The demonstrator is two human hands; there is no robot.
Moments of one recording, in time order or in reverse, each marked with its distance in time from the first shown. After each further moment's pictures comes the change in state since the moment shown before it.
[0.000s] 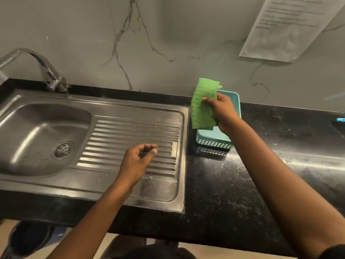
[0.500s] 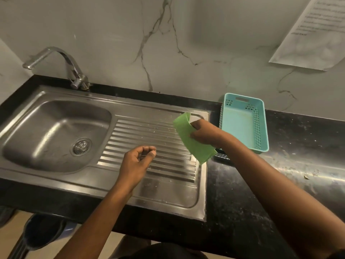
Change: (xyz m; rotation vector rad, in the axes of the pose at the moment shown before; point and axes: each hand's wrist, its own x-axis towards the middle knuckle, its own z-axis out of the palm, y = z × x) left_hand 0.012 -0.023 -0.067 -0.030 0.106 -0.034; right_hand -0.030 0.018 0.103 -0.942 -0.471 0.029
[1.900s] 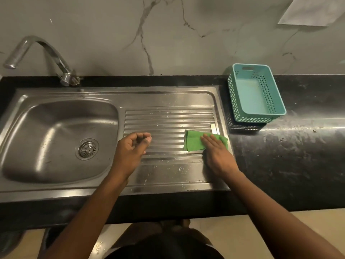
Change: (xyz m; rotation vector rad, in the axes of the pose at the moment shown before) left_hand 0.058 -0.029 -0.126 -0.027 -0.207 0.016; right_hand -0.049 0.042 0.193 -0.286 0.398 -0.013
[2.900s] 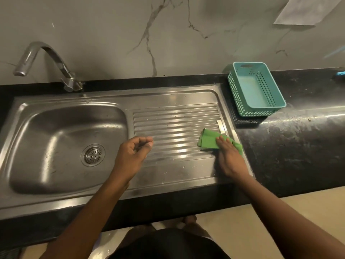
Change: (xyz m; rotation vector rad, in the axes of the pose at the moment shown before) left_hand 0.005 -0.006 -0.066 0.061 -0.155 0.027; right_hand -0.033 -0.042 0.009 0.083 0.102 0.352
